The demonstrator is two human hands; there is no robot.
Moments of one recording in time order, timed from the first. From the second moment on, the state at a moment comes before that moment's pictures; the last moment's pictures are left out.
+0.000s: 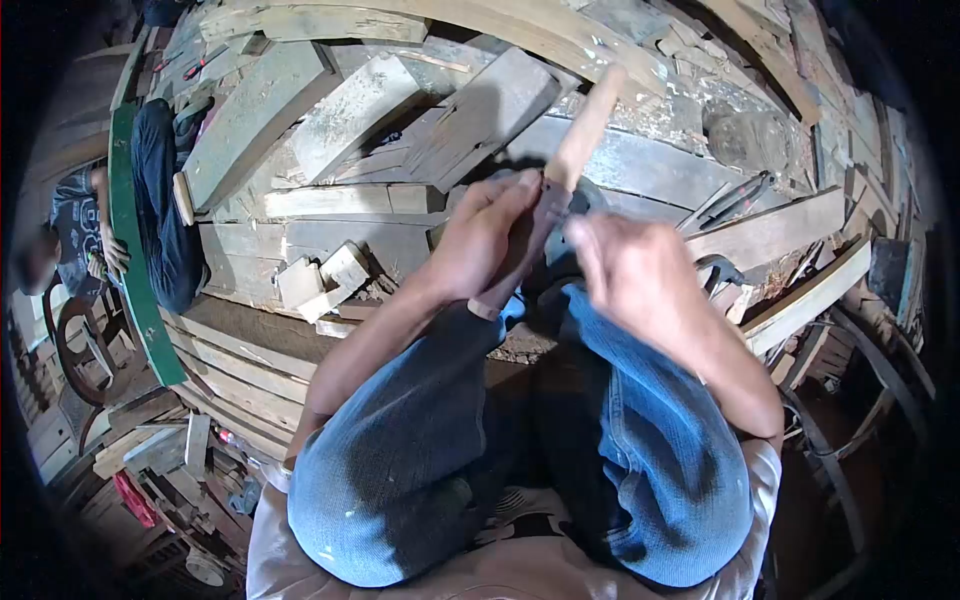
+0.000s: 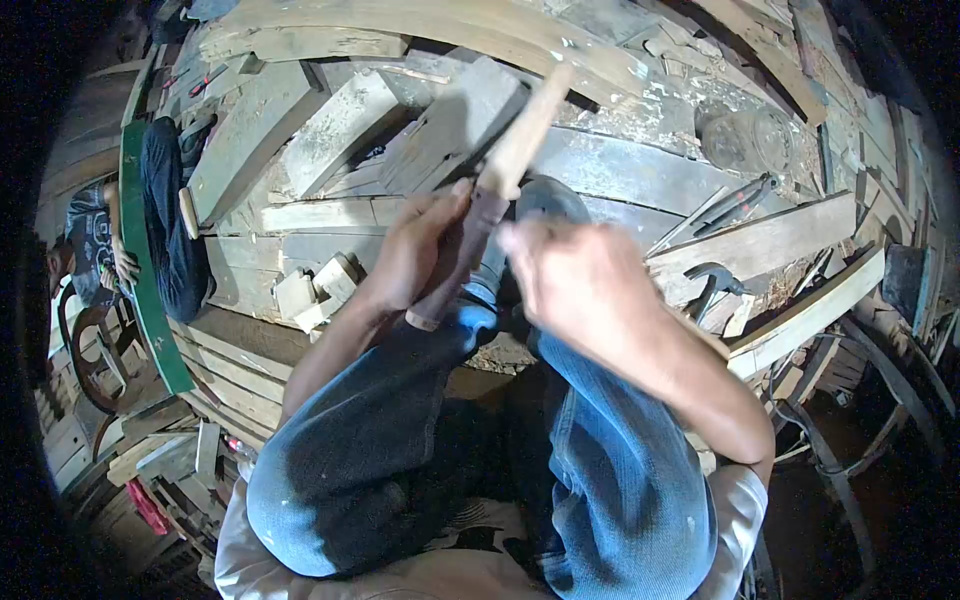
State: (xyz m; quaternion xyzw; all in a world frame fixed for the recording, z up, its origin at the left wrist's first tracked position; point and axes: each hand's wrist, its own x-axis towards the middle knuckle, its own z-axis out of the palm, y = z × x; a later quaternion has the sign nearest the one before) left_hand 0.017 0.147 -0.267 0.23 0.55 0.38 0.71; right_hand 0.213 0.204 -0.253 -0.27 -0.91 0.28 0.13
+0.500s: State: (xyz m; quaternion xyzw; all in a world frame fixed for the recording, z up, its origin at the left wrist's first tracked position) left_hand 0.023 0.147 -0.274 0.24 0.50 0.44 0.71; right_hand 0.208 0.189 -0.243 -0.25 -0.90 0.33 0.12
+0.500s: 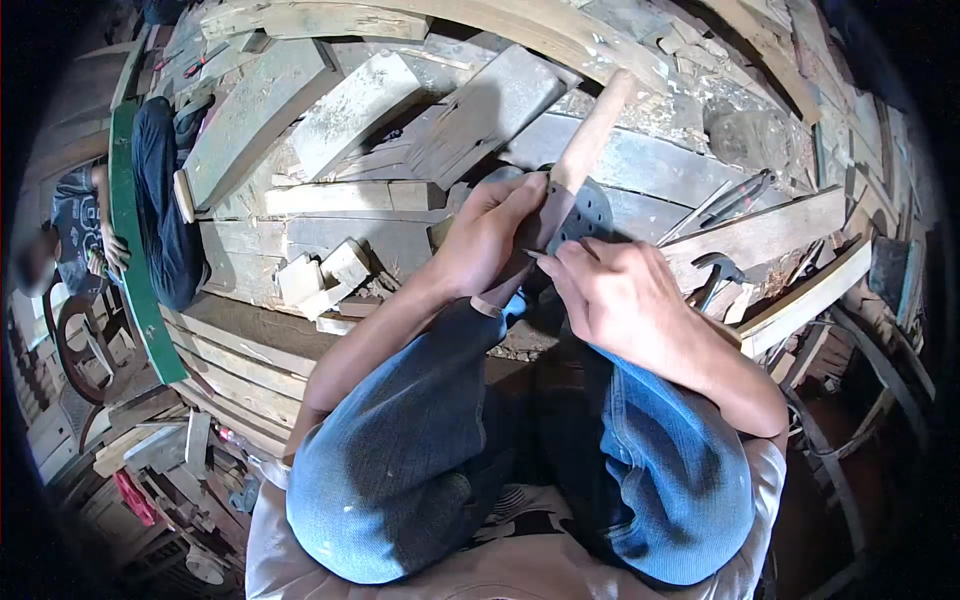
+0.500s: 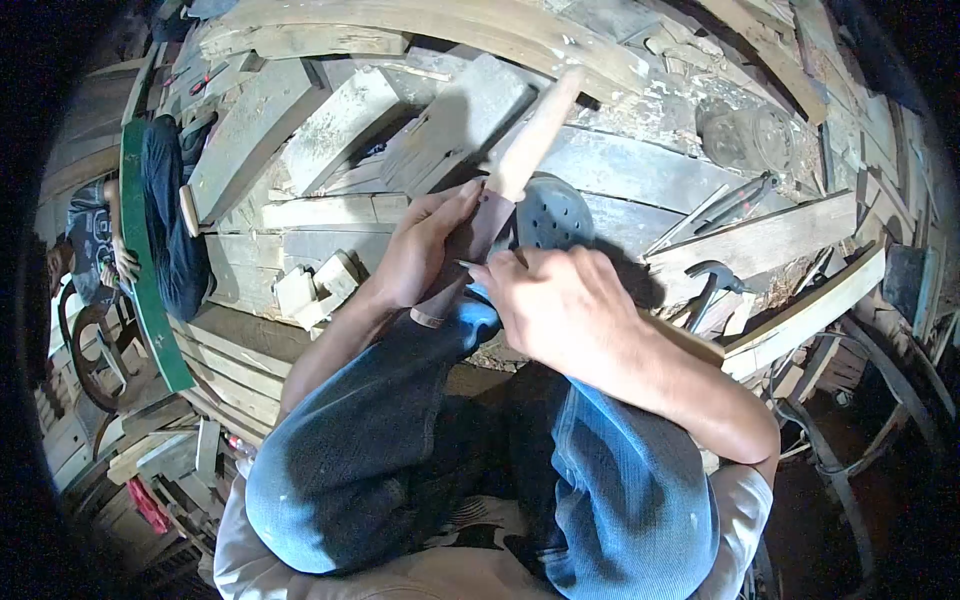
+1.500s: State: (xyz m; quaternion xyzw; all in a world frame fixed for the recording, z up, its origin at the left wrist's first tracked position) left_hand 0.019 0.148 -0.266 0.21 0.55 0.36 0.73; right_hand 0.215 0.211 -0.255 -0.34 -0.89 0.28 0.10
